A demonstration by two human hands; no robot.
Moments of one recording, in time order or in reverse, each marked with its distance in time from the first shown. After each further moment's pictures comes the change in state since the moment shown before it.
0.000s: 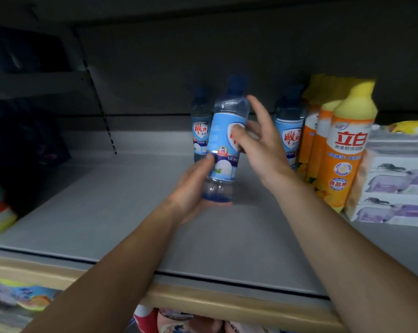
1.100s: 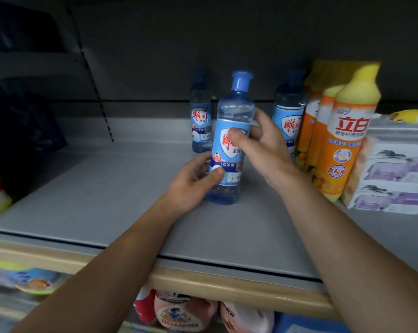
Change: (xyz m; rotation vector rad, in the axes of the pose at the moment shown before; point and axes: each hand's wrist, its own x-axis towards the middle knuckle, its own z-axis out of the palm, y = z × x) left_hand -0.007 -0.024 -0.012 0.326 -0.061 0.303; right_hand -0.020 0.011 -0.011 -0.061 -0.083 0.052
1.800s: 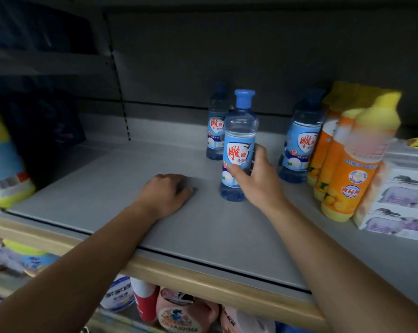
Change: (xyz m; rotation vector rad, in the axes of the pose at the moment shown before) left_hand -0.024 -0.001 -0.084 1.283 0.044 -0.250; right_hand -0.017 0.022 0.030 -0.365 0.008 -0.004
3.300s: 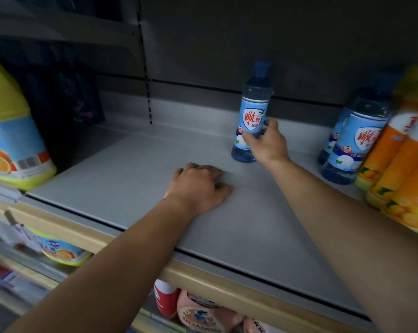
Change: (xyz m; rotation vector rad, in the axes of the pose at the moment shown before) left_hand 0.014 -0.010 0.018 0.012 0.033 -0.045; right_hand 0.097 0.014 0.078 -0.193 0.036 0.182
